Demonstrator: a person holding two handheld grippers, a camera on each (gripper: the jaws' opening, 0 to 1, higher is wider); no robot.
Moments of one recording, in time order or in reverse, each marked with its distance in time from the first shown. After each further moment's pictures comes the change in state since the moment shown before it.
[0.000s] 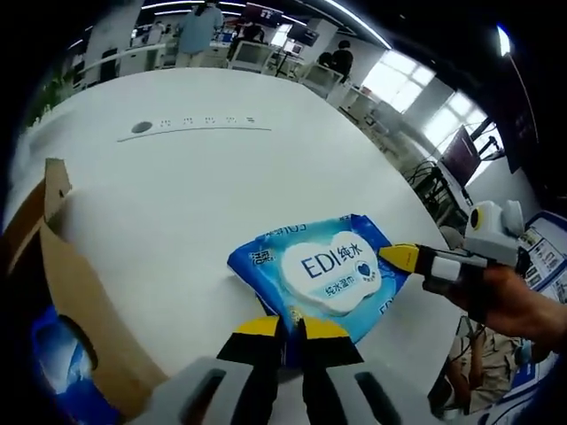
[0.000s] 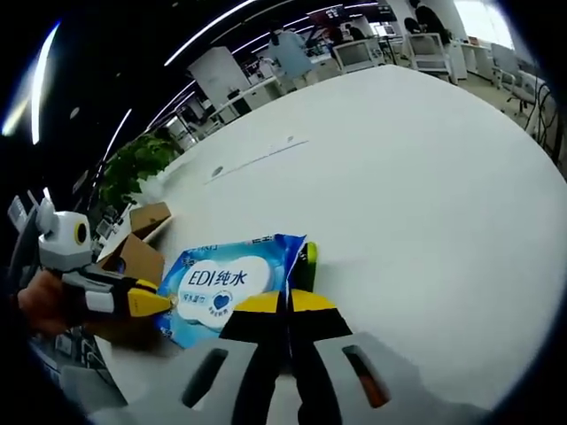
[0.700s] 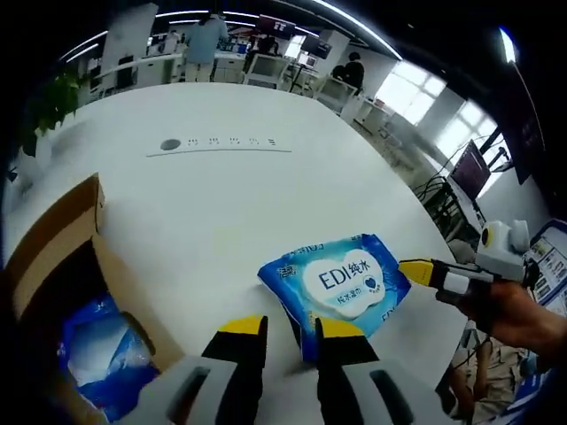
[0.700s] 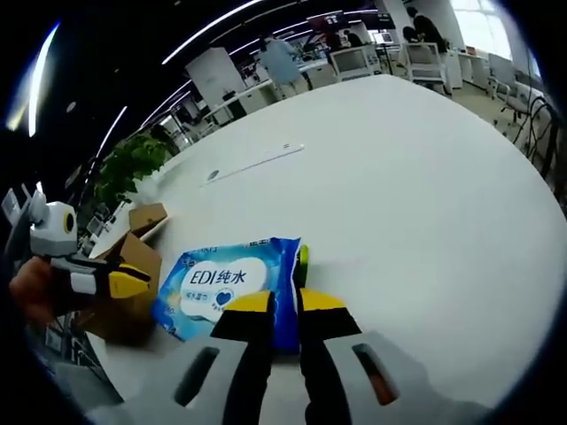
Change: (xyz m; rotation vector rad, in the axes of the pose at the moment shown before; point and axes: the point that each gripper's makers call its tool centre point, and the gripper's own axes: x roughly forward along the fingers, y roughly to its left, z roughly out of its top) left arm -0.034 0.016 0.012 -0.002 -0.057 0.057; right arm -0.024 -0.001 0.005 -0.048 -0.011 -0.060
